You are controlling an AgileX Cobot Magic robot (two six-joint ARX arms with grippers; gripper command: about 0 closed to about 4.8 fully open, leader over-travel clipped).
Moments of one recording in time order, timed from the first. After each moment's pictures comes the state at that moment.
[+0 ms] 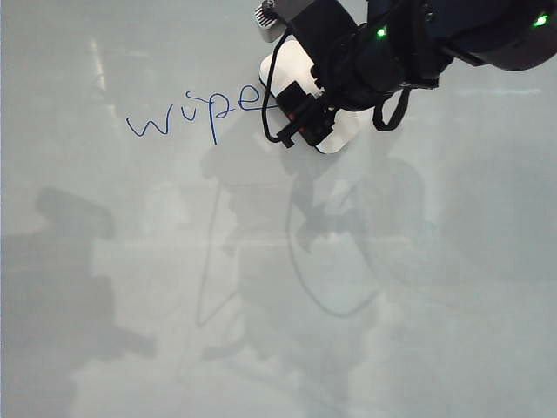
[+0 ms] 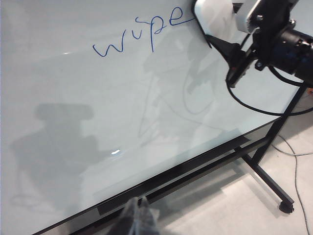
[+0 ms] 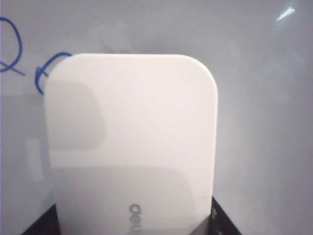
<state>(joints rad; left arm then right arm) 0.05 0.16 0.79 -0.96 0.51 0.12 0.66 1.67 0.84 0.93 0.39 -0.76</state>
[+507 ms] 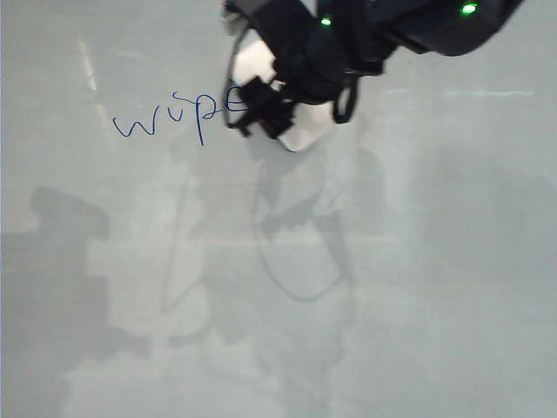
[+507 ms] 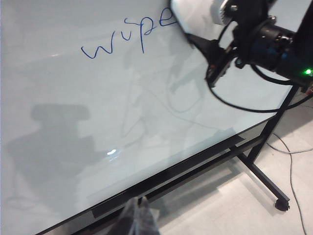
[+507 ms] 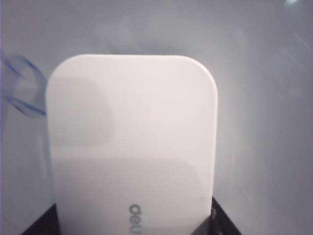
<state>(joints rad) 0.06 0.16 0.79 -0.96 0.51 0.12 0.74 1.74 0.99 0.82 0.44 -0.71</state>
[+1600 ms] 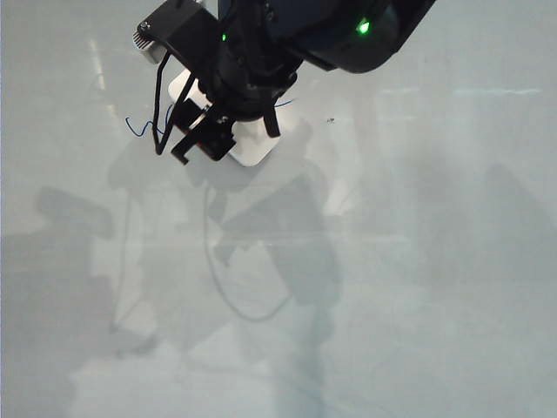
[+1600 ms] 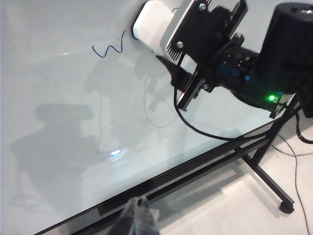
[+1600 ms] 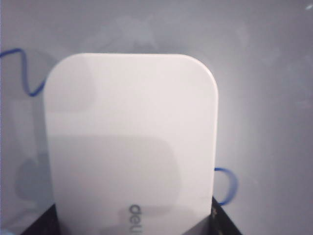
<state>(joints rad) 0.06 0.16 0.79 -0.95 0.51 0.12 0.86 1.89 1.14 0.76 0.65 -0.84</state>
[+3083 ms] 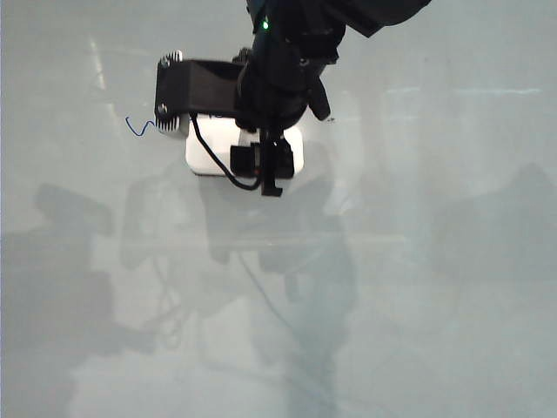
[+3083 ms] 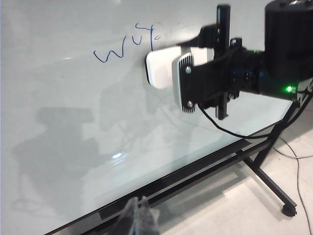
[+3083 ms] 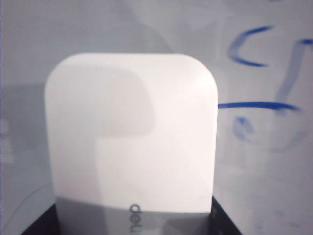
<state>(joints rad) 0.05 0.16 0.79 -0.94 0.51 0.12 0.82 1.79 1.14 0.33 0.53 -1.34</state>
